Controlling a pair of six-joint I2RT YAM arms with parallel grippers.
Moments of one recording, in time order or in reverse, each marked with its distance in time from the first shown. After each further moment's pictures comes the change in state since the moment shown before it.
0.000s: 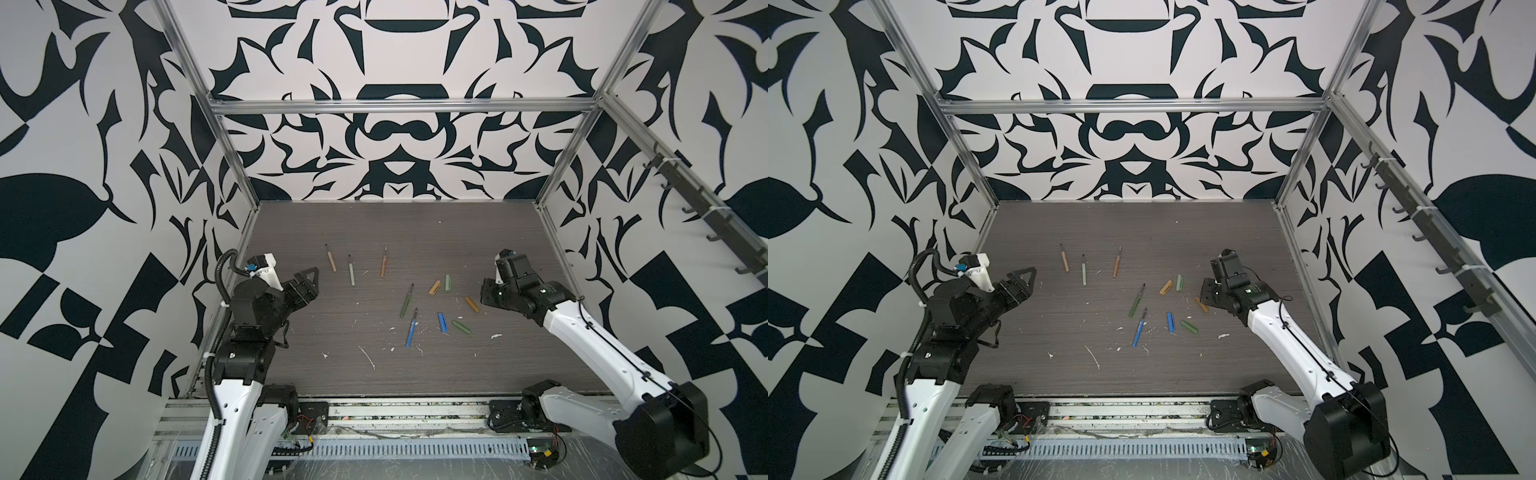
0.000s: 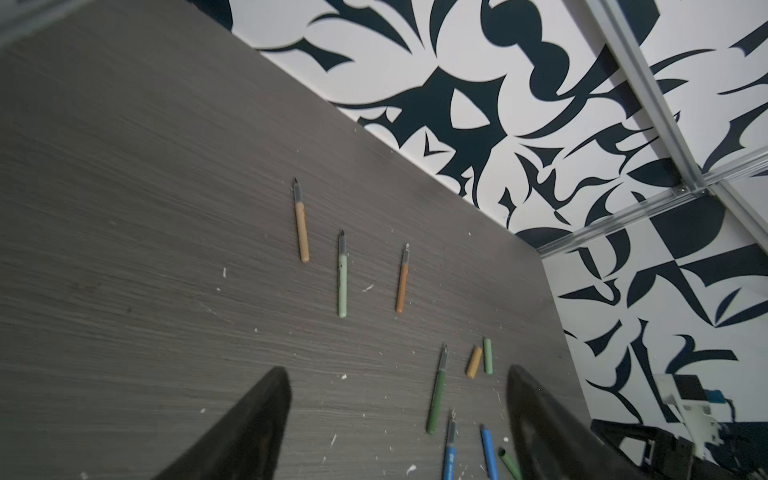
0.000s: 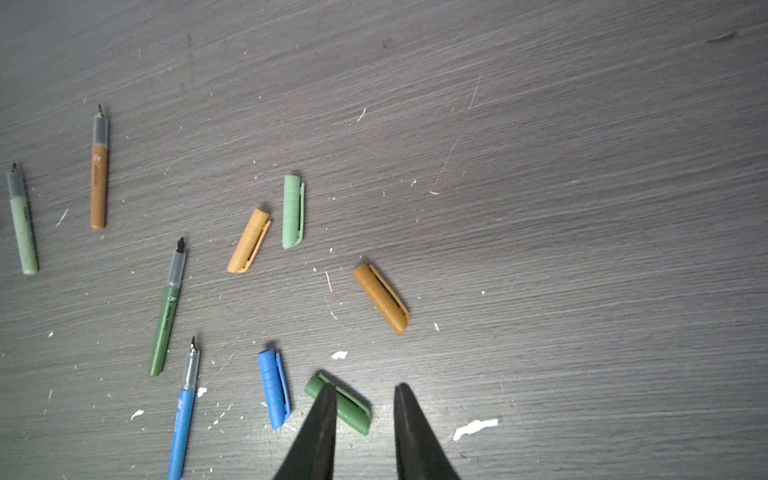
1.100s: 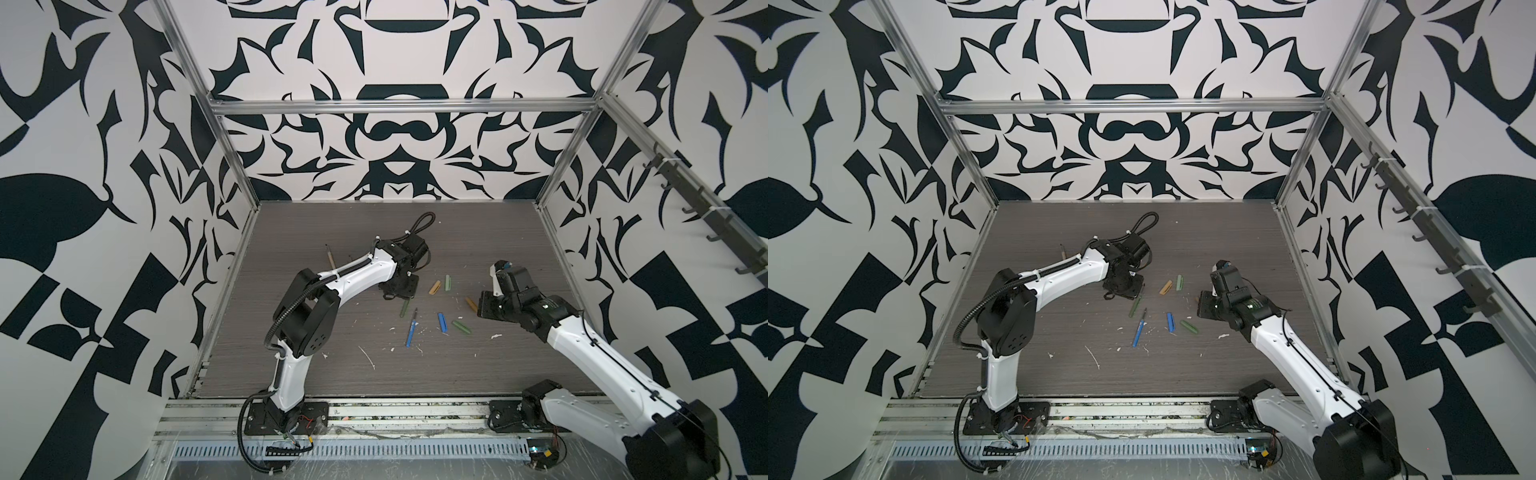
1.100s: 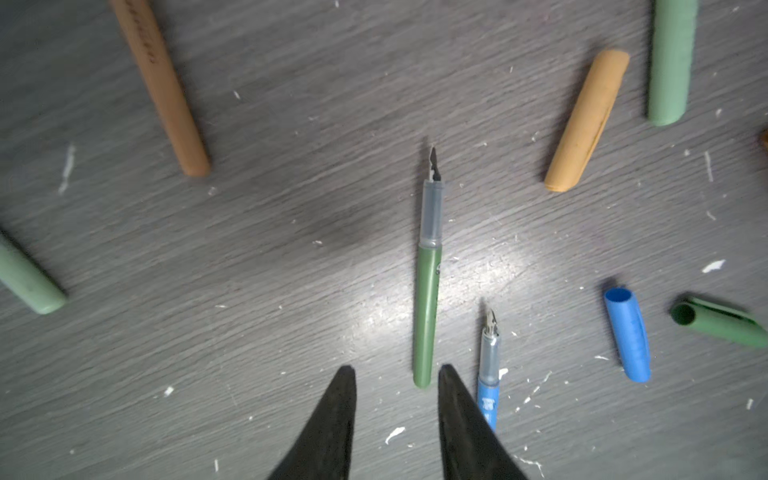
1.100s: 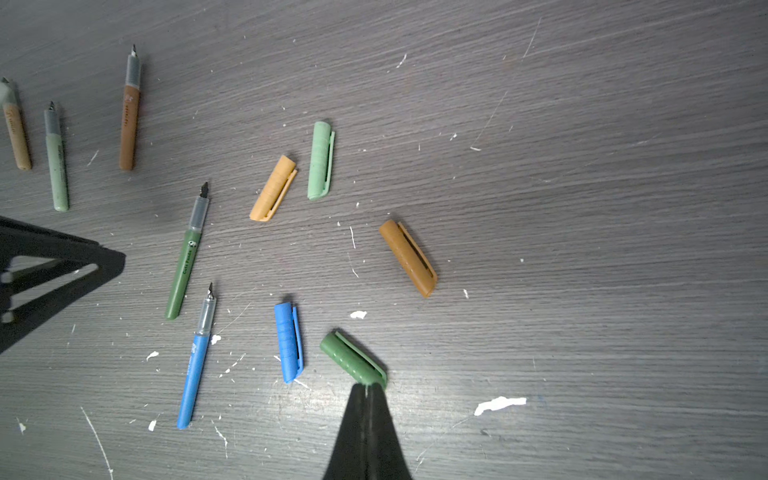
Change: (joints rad) left arm -0.738 1.367 0.932 -0.495 -0.276 0.205; right arm 0.041 -0.107 -0.104 0.019 -0.058 -0.014
